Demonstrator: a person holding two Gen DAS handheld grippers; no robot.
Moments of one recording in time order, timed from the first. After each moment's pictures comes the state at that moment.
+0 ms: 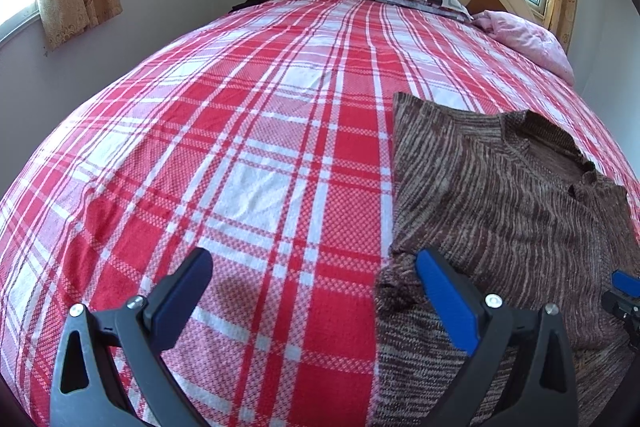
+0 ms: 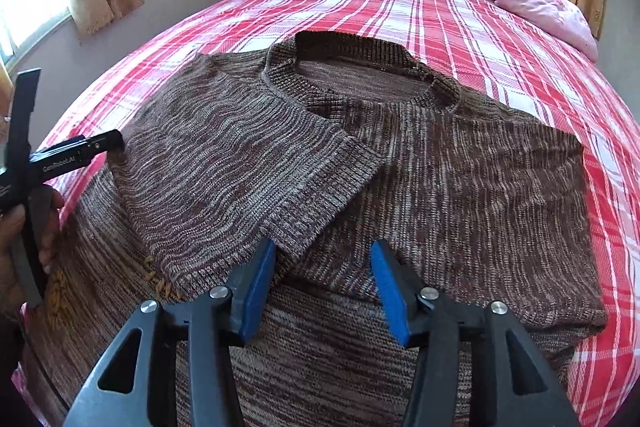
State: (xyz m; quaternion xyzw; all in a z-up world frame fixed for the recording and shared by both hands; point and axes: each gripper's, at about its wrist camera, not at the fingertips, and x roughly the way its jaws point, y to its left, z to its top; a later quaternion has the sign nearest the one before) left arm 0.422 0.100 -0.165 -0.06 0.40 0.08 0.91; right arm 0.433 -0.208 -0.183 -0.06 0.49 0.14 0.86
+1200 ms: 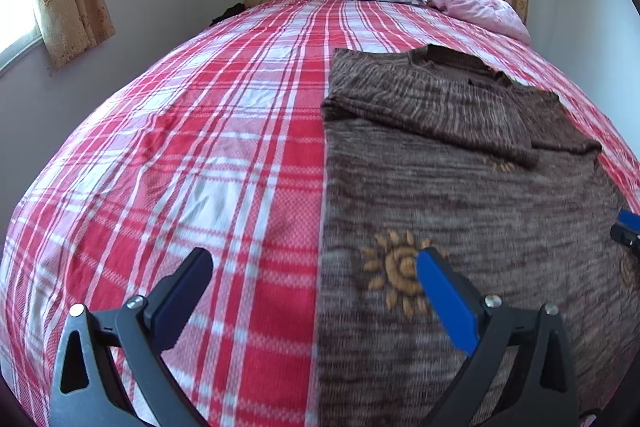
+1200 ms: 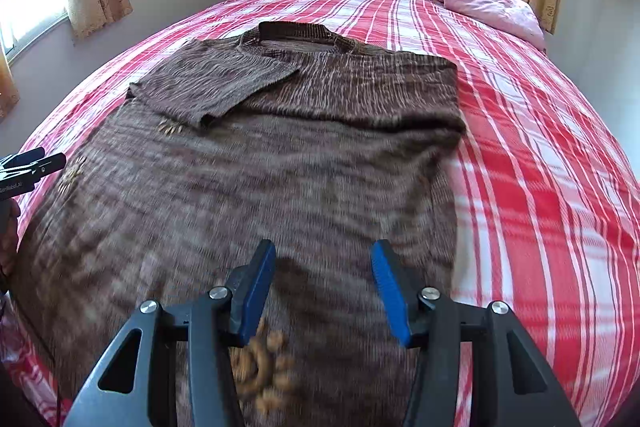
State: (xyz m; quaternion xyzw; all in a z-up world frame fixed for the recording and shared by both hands) left arm 0.252 0.060 -0.150 0.00 0.40 0.04 0.92; right arm 0.280 -0.284 -0.156 -0.08 0.47 0.08 0.88
